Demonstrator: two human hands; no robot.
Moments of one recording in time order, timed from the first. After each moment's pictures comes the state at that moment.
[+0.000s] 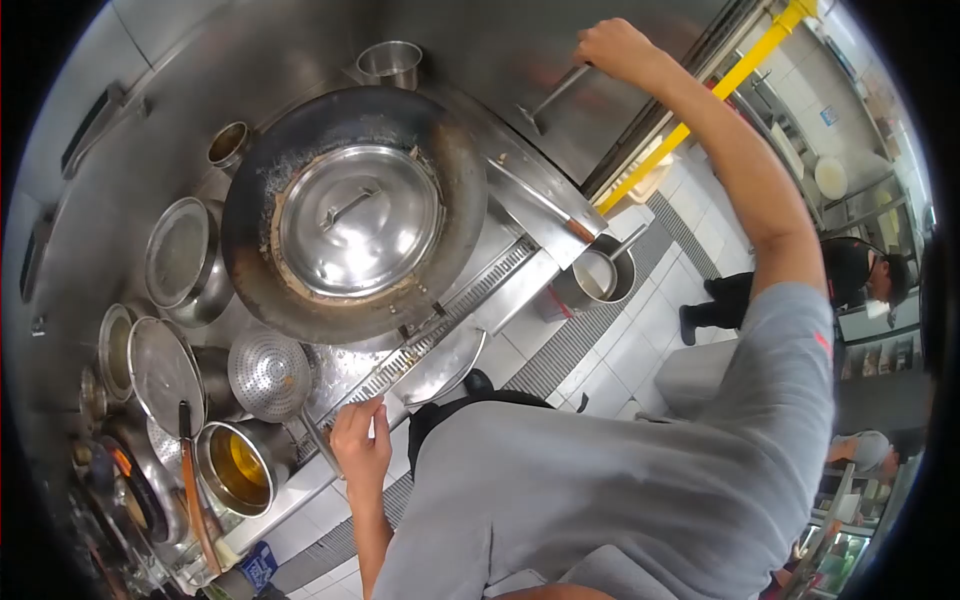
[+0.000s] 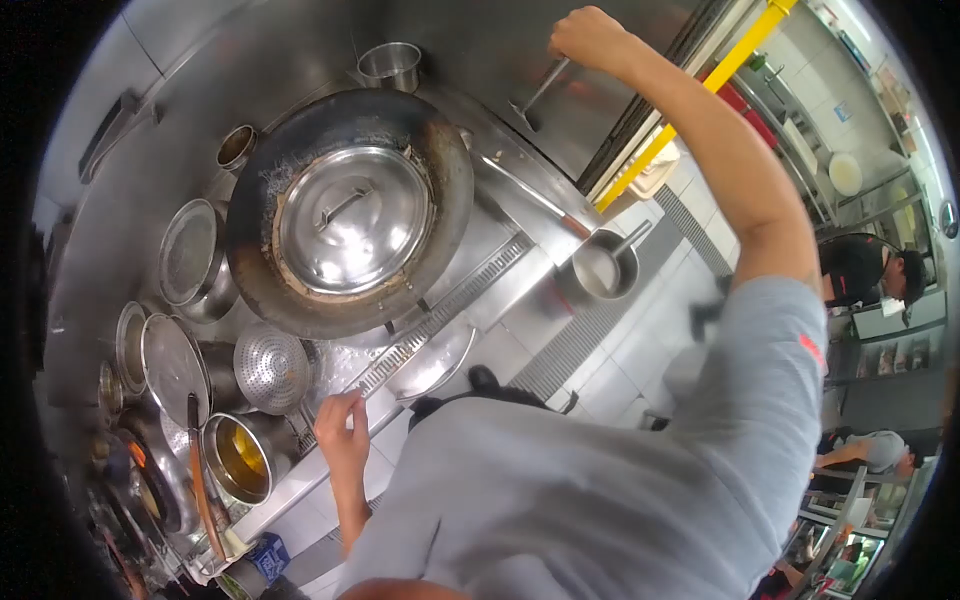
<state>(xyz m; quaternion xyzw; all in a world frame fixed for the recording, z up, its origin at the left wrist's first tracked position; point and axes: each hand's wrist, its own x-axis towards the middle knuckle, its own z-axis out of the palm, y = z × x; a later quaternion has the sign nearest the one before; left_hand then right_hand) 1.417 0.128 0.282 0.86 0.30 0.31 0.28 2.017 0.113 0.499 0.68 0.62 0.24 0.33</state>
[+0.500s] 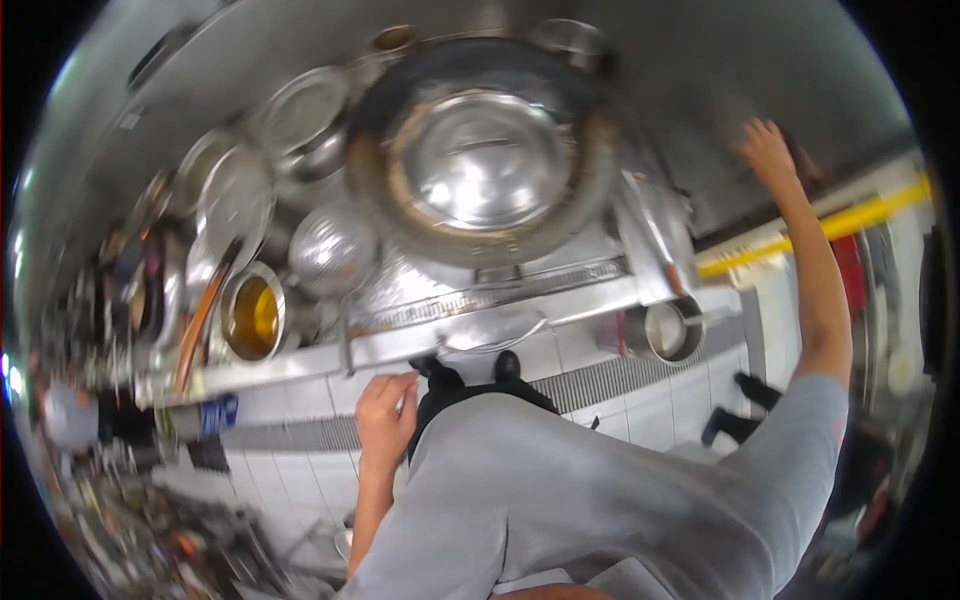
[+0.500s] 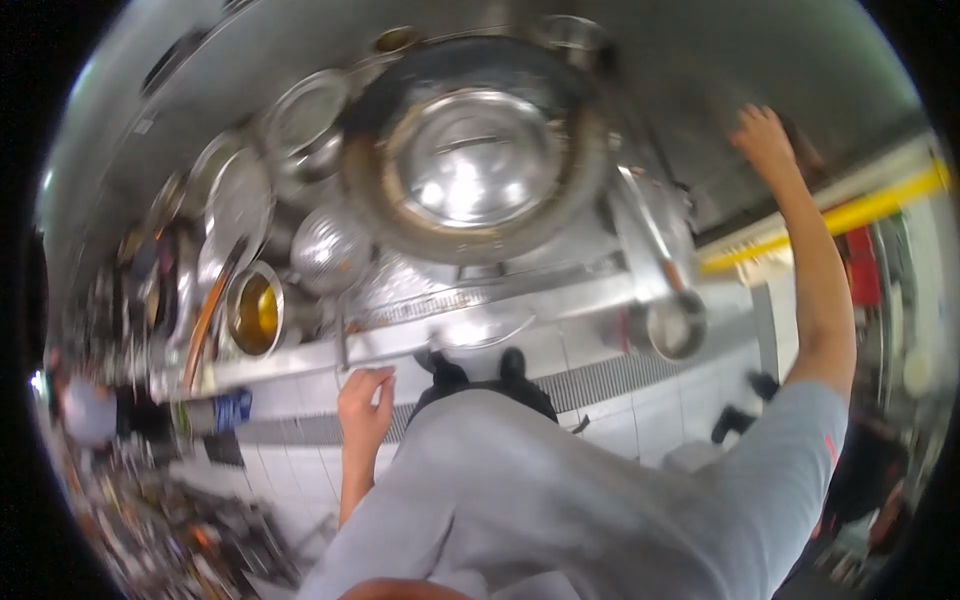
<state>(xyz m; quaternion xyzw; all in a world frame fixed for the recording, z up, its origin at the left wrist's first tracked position) 1.395 0.033 0.300 0.80 0.47 0.30 0.22 2.089 0.086 0.403 0.64 0.63 0.26 0.36</state>
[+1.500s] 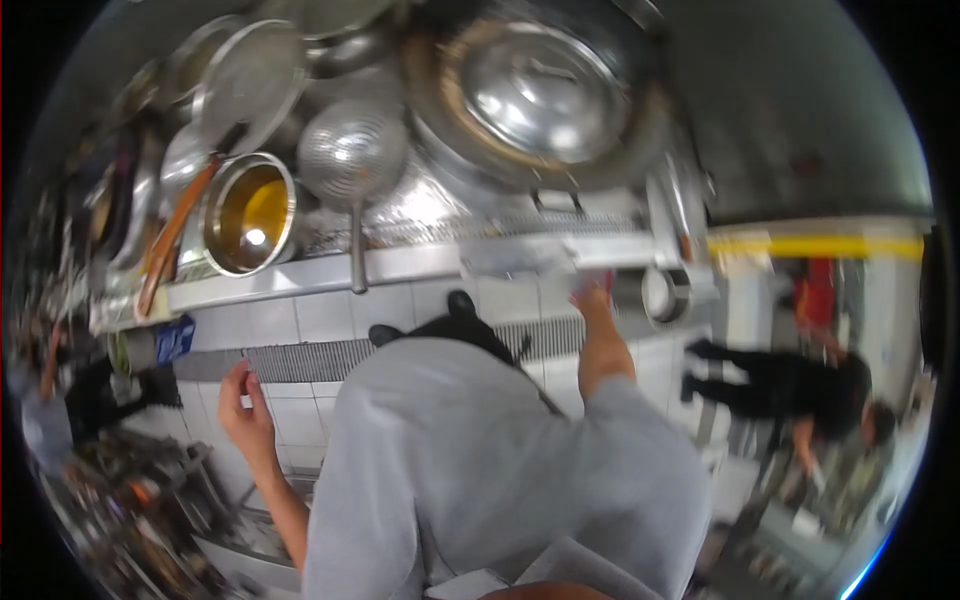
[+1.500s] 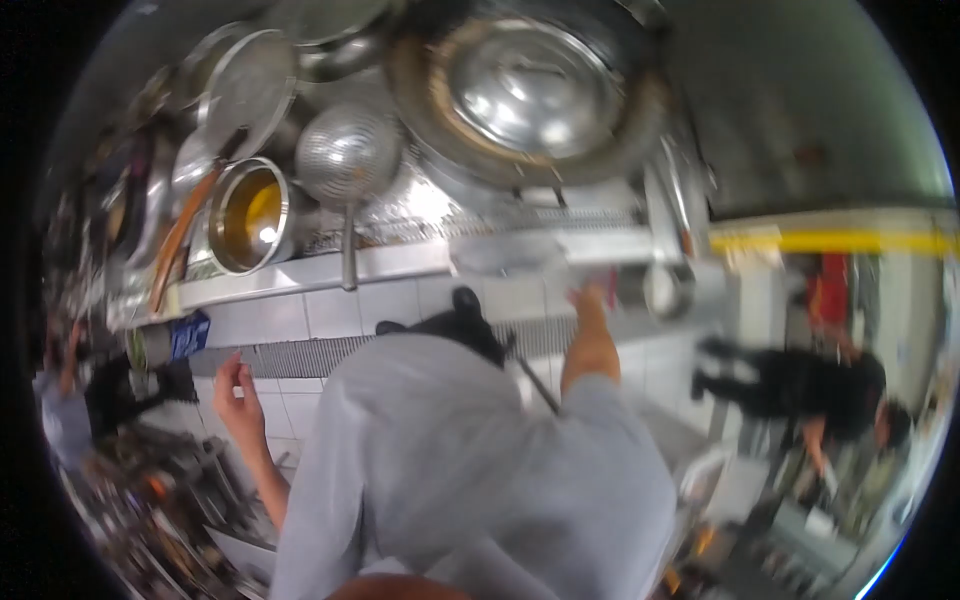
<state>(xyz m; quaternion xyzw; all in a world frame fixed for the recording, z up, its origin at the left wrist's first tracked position) 1.115 0.012 0.290 0.67 0.67 0.30 0.12 1.800 -0.111 -0.186 0.72 -0.03 -0.48 -0.49</state>
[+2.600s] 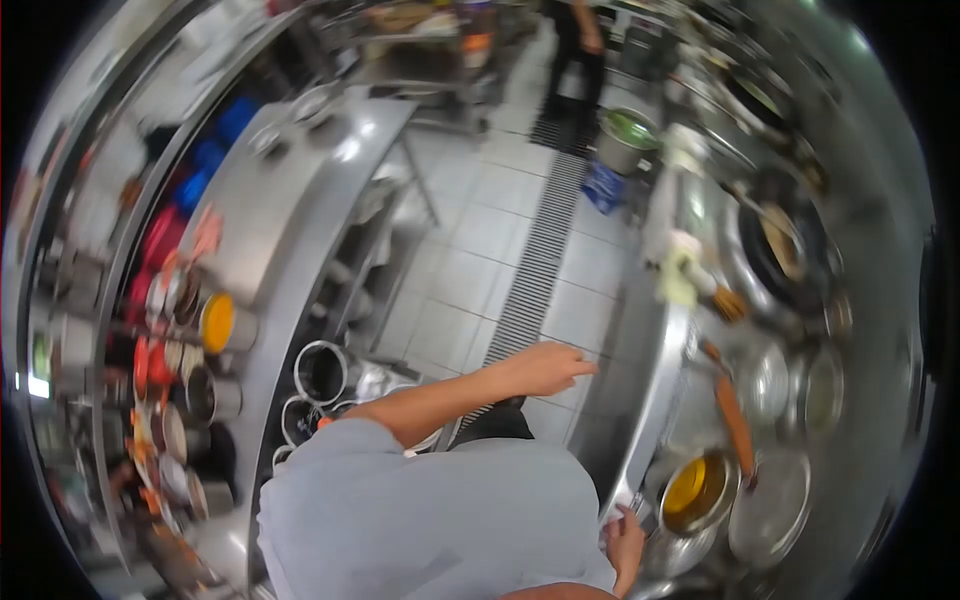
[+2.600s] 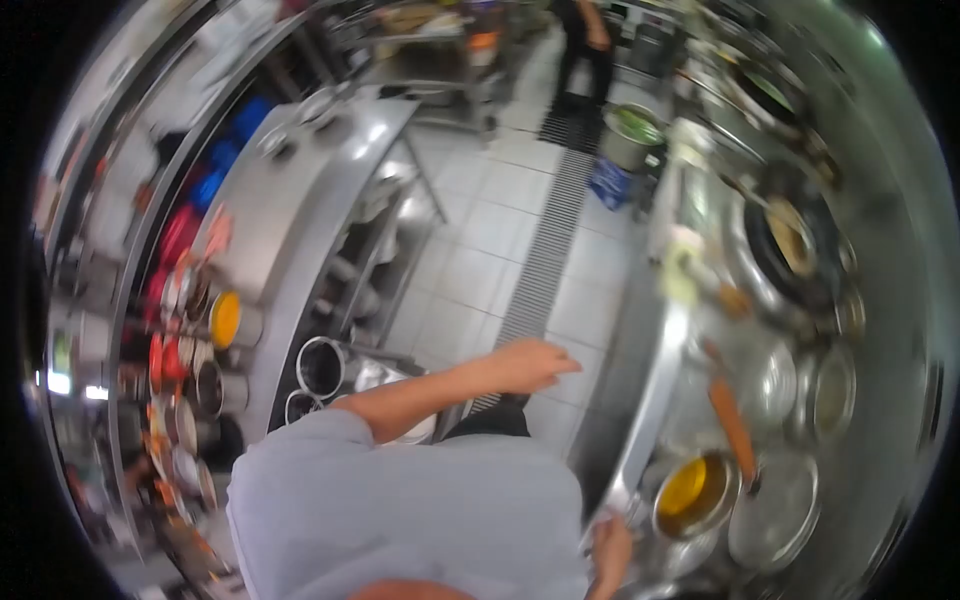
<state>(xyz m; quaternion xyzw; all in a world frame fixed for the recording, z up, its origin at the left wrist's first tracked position) 0.878 -0.092 0.210 0.49 0.81 0.31 0.11 1.224 0.165 0.208 0.26 0.88 -0.36 0.17</state>
